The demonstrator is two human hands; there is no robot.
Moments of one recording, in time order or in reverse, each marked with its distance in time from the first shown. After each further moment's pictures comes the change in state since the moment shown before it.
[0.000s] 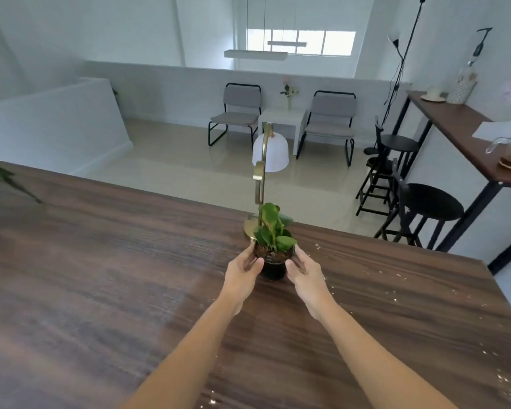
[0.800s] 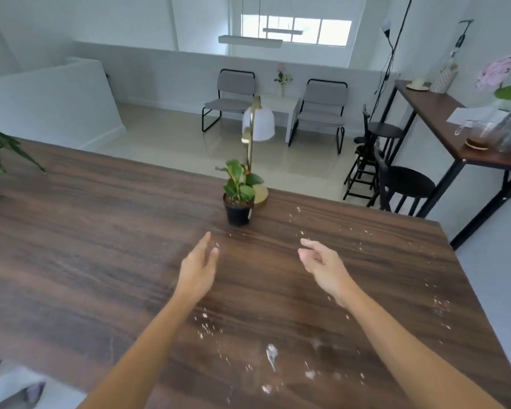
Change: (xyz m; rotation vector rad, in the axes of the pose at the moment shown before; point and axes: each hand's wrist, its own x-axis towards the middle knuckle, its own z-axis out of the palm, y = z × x) left_hand -0.127 -0.016 -0.044 0.523 0.218 0.100; right_hand -0.127 -0.006 -0.071 -0.371 -0.041 0.014
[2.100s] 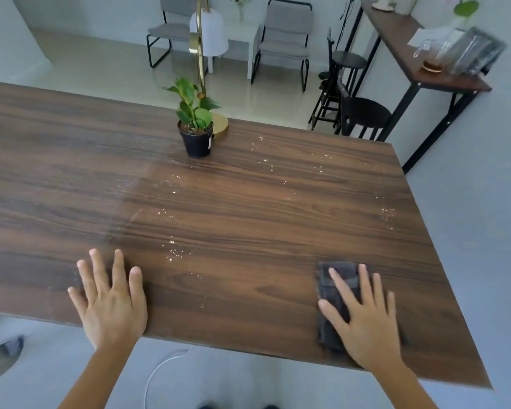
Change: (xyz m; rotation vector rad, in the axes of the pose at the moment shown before) left_hand -0.151 -0.113 -0.012 0.653 0.258 -0.094; right_hand -0.234 0.147 -0.012 -0.935 0.249 0.199
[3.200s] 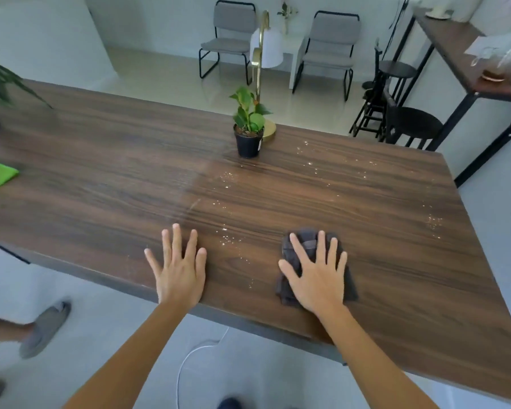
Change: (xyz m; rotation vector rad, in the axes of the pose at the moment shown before) left_hand 0.004 0.002 -0.013 0.132 -0.141 0.164; right_hand 0.040 -0.146 0.019 0.032 -0.063 -0.189
